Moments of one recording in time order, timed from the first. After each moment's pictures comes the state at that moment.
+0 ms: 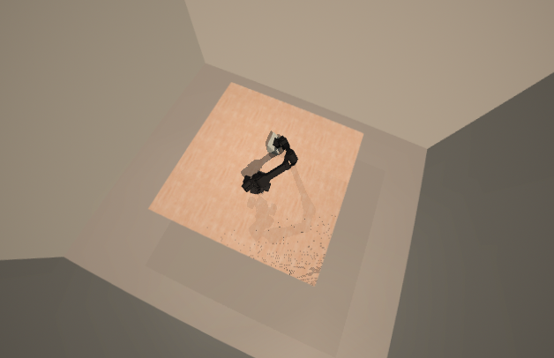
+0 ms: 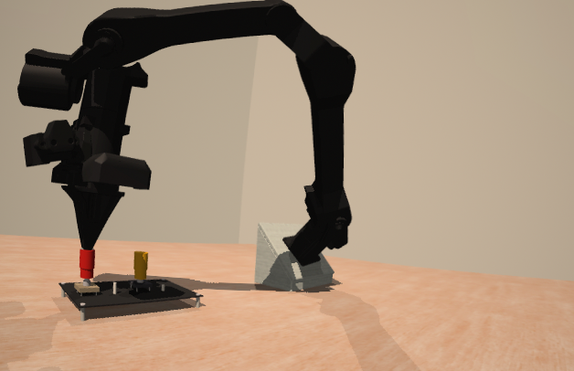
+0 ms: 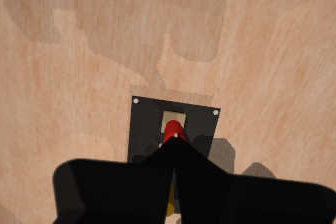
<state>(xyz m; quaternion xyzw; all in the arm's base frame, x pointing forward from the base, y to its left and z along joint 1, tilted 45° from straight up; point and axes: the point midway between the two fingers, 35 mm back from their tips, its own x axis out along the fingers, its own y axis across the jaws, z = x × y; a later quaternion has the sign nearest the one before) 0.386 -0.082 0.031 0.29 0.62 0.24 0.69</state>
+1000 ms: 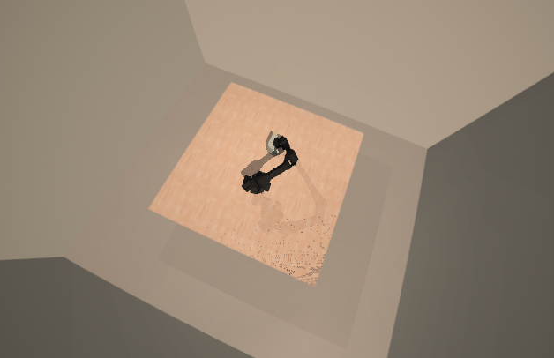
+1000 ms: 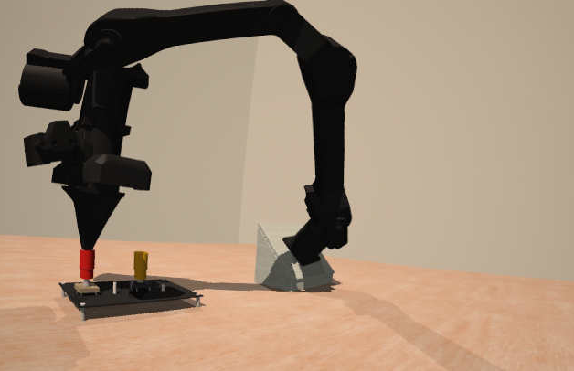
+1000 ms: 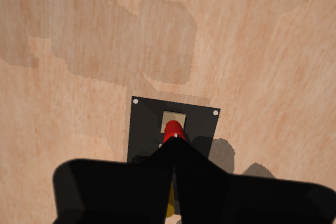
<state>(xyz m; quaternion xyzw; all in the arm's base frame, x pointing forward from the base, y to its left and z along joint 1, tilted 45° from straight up) 0.385 -0.082 0.030 0.29 0.62 0.24 0.69</state>
